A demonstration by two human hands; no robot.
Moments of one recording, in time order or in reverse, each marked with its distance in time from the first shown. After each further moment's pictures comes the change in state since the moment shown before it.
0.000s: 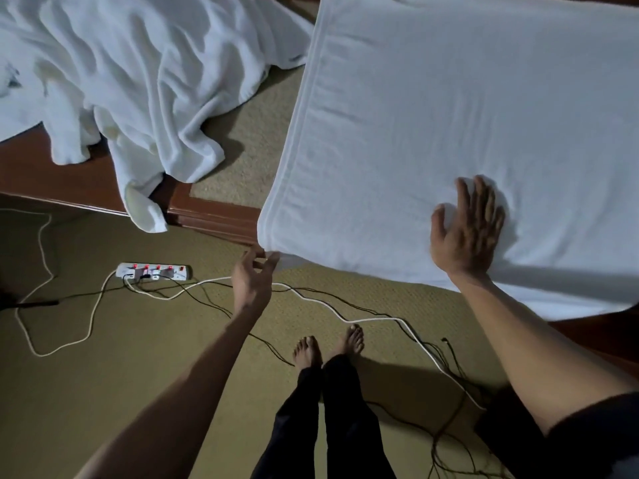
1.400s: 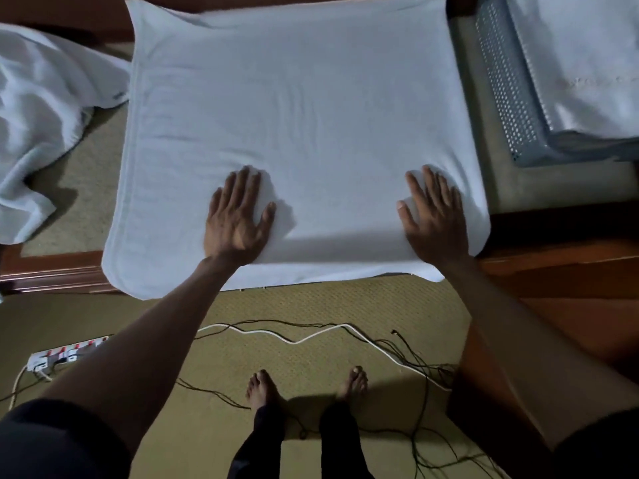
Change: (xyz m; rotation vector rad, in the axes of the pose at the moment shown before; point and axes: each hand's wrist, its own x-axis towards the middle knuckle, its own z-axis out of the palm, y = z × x) left_hand -0.013 0.163 0.186 0.727 -0.092 0.902; right_hand -0.002 0.223 -0.042 -0.083 -0.027 -0.073
